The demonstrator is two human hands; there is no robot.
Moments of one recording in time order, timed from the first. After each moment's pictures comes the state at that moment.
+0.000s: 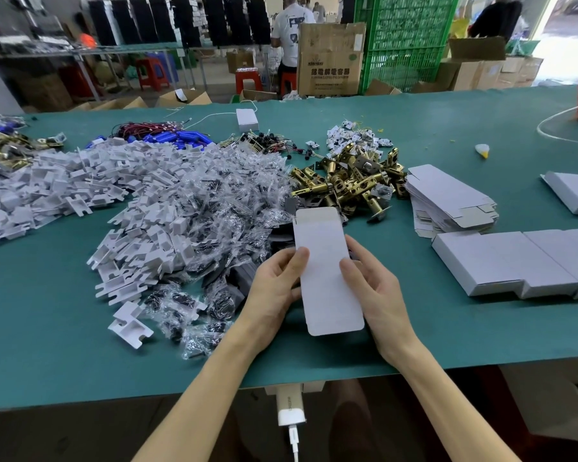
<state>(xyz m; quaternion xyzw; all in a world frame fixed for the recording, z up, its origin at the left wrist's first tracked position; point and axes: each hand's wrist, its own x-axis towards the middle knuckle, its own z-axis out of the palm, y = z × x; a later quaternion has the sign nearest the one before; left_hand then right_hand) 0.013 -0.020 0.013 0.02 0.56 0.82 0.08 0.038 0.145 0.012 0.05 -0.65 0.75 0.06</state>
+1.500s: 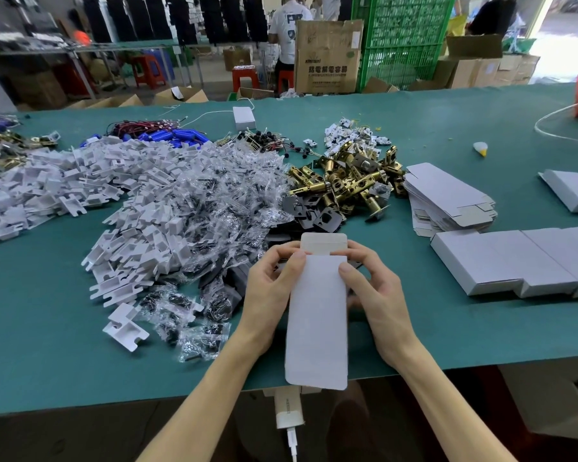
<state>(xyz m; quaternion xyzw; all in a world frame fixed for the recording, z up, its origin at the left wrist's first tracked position) 0.017 -0.020 0.011 0.04 0.64 0.77 -0.04 0.038 0.149 0.009 0.06 -0.68 0.73 0.09</state>
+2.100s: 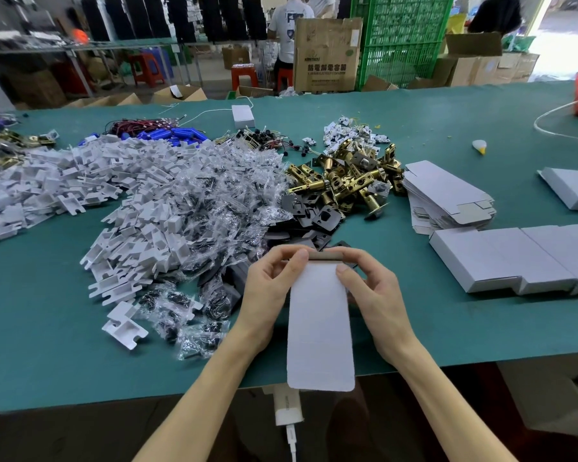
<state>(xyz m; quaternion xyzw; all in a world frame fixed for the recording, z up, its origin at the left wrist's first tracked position) 0.018 -0.023 0.011 0.07 0.64 0.77 -0.02 0.040 0.147 0.012 0.08 -0.68 0.72 0.08</state>
